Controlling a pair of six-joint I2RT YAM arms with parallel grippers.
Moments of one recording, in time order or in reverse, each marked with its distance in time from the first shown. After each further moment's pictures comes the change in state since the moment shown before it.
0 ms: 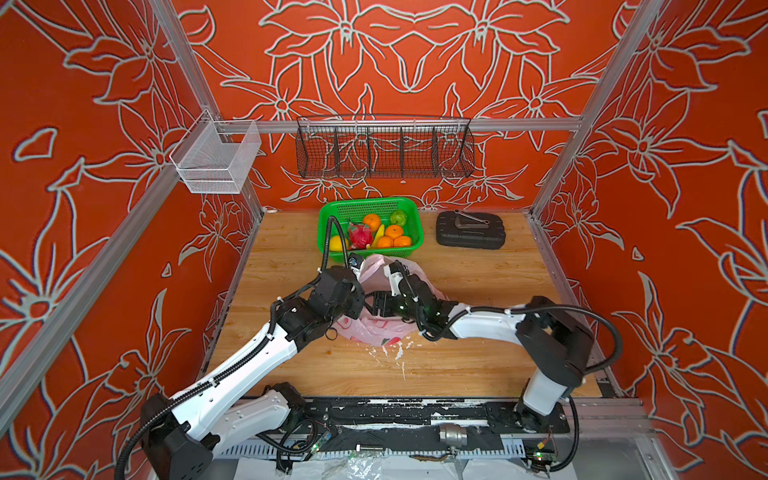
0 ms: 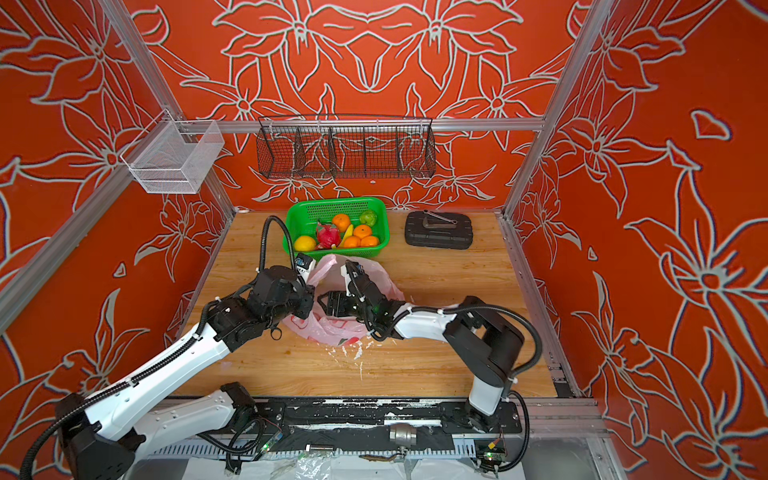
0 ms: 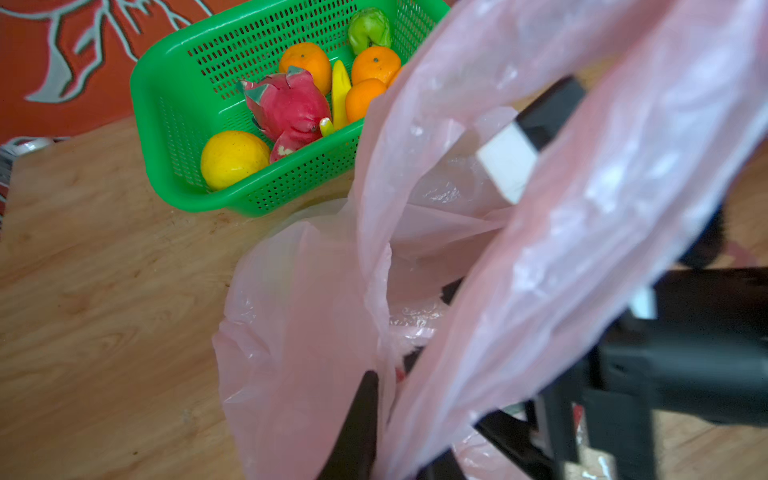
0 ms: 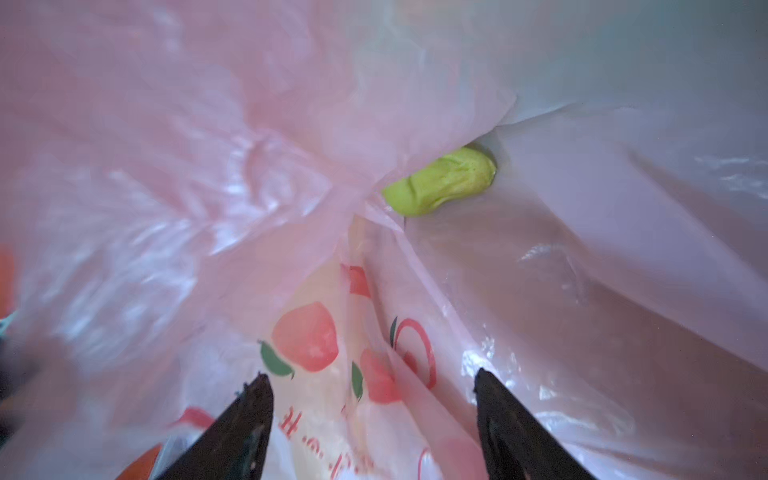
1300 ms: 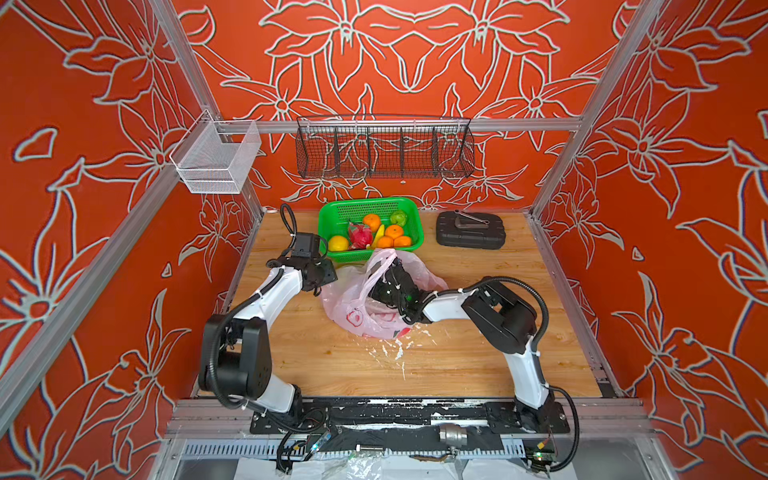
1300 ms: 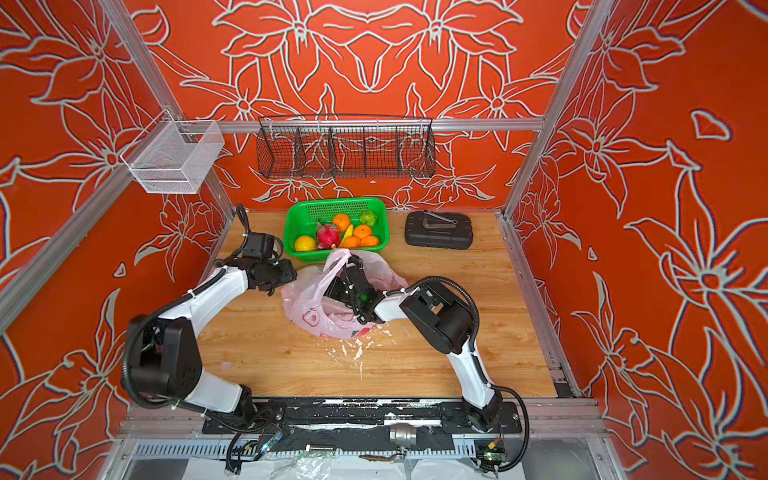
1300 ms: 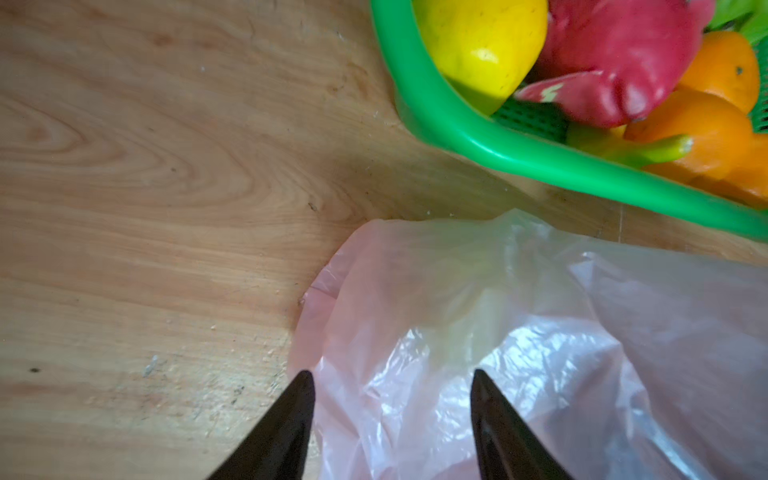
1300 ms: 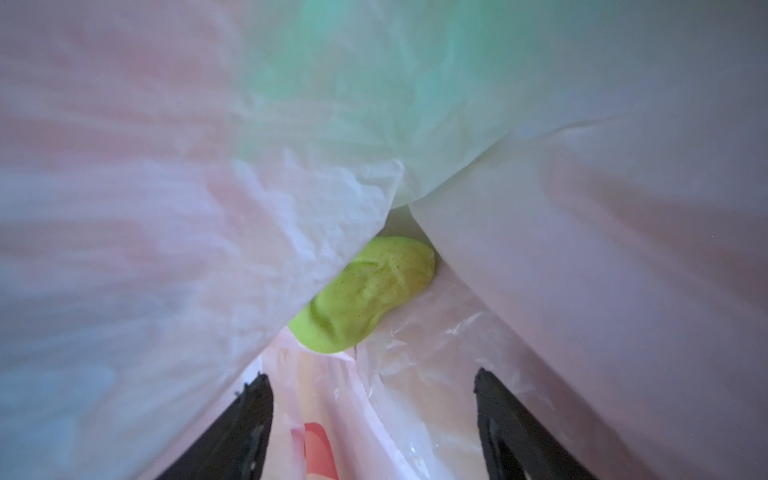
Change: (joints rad) left arm 0.568 0.530 0.153 0.039 0.318 -0.341; right arm -0.081 0.315 0.202 0.137 0.006 0.194
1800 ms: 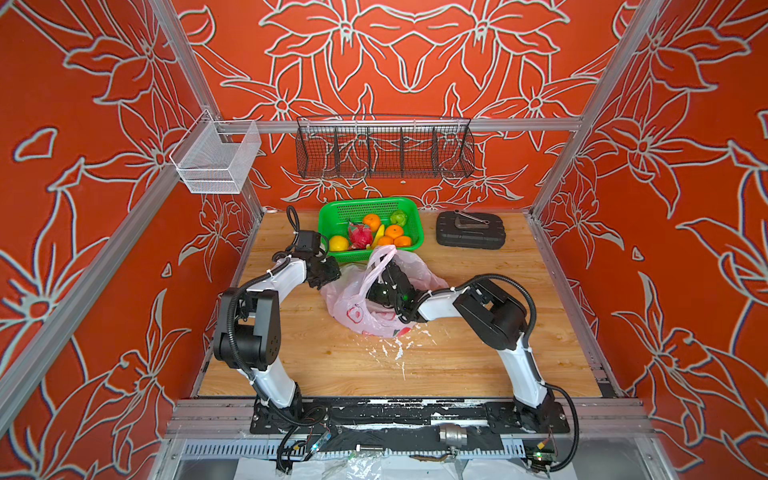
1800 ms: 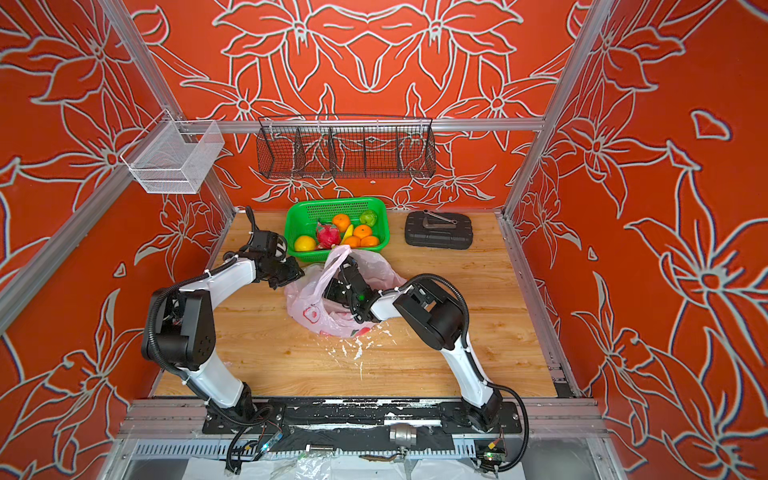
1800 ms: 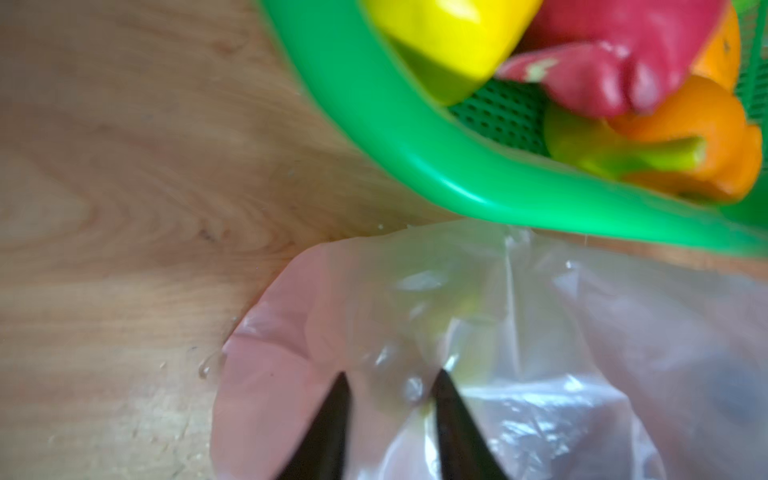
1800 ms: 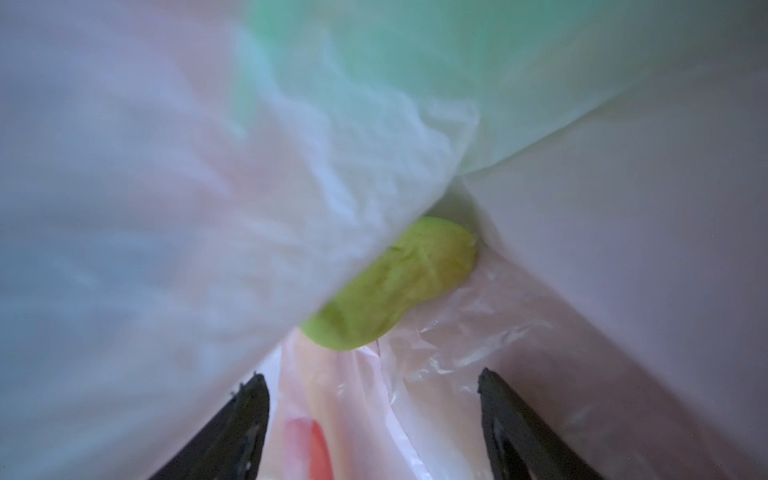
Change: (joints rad) left arm 0.034 0.164 0.058 0.071 0.206 0.019; right arm 0.000 0.079 0.063 0.032 -0.078 -0.027
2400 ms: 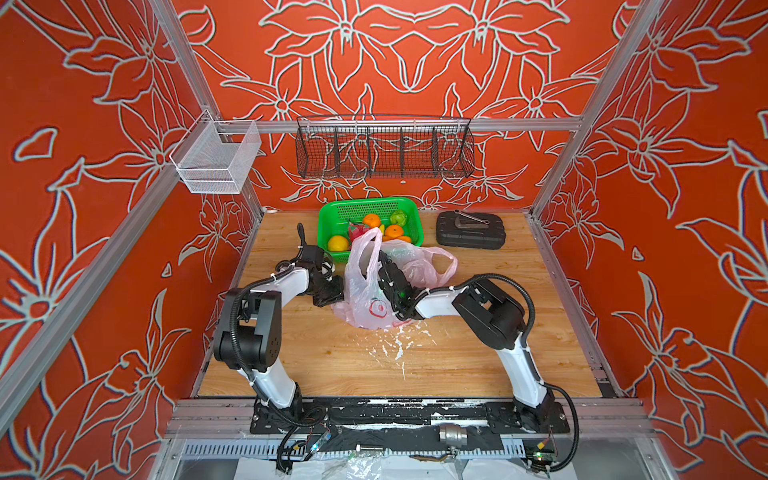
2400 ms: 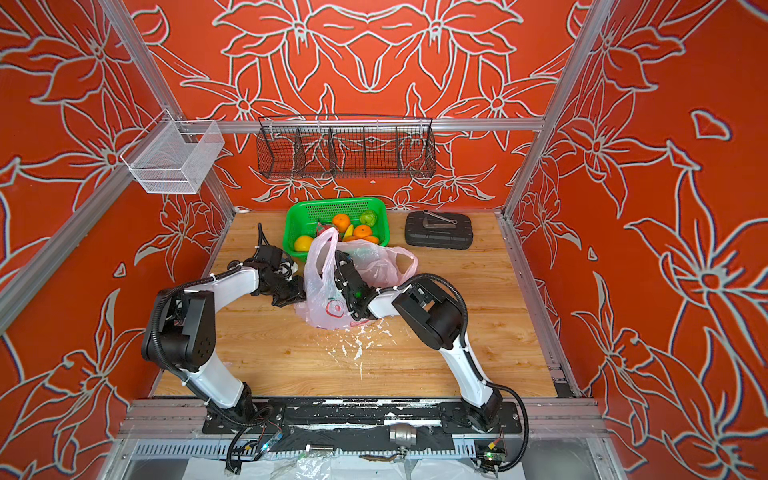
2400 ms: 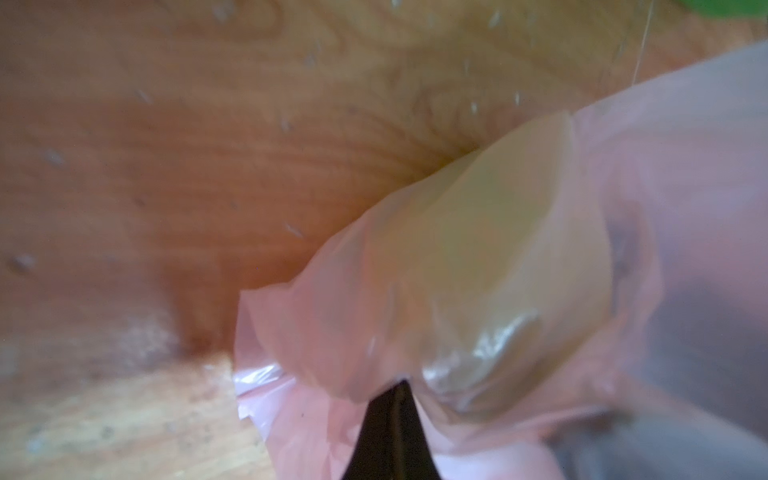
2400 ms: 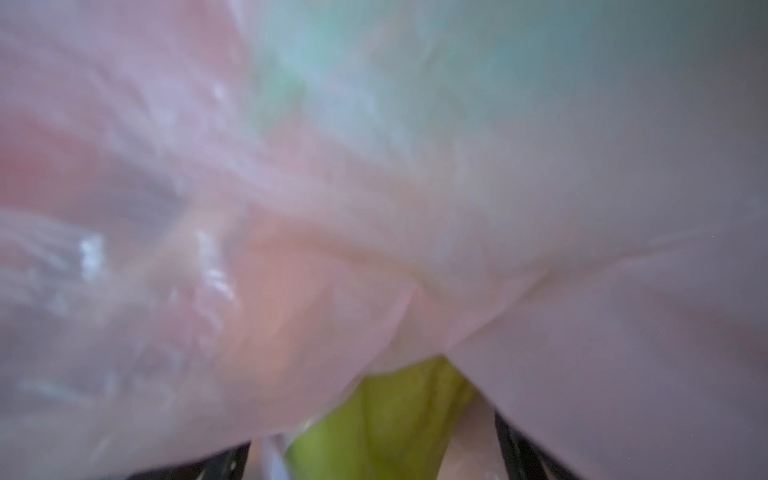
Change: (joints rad) left arm -0.022 -0.024 -0.138 -0.093 0.189 0.108; right arm 0.000 0.019 0.053 -0.050 0.034 -0.115
